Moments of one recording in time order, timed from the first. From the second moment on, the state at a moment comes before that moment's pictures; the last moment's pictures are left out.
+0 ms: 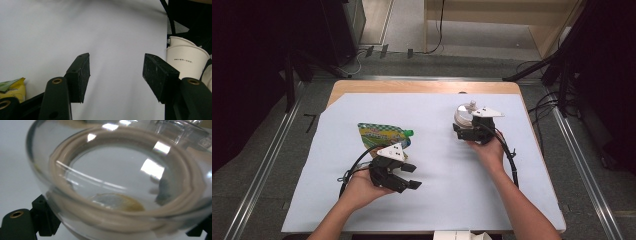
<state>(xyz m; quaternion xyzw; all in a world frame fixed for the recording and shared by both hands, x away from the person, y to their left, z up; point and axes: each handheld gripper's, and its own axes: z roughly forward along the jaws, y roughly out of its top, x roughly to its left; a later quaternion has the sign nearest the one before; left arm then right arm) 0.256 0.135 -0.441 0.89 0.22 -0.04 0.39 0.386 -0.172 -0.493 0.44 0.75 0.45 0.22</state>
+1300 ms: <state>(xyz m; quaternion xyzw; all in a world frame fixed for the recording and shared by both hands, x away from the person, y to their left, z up) 0.261 0.135 -0.438 0.89 0.21 -0.04 0.40 0.271 -0.142 -0.478 0.38 0.79 0.45 0.16</state>
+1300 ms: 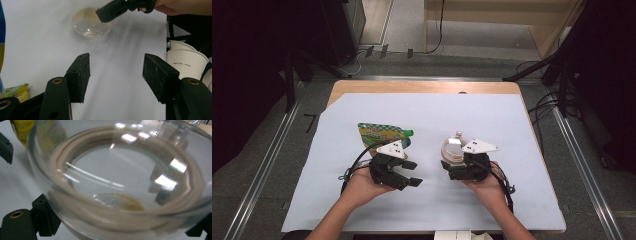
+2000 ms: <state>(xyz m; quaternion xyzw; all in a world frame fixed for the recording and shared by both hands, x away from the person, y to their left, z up) 0.261 0.133 -0.440 0.89 0.21 -0.04 0.40 0.251 -0.121 -0.499 0.34 0.82 0.45 0.14</state>
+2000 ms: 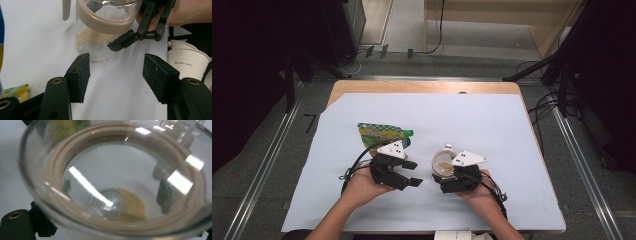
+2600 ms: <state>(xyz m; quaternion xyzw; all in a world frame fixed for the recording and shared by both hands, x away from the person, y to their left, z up) 0.258 0.129 -0.436 0.89 0.24 -0.01 0.40 0.227 -0.161 -0.469 0.35 0.82 0.45 0.08</state>
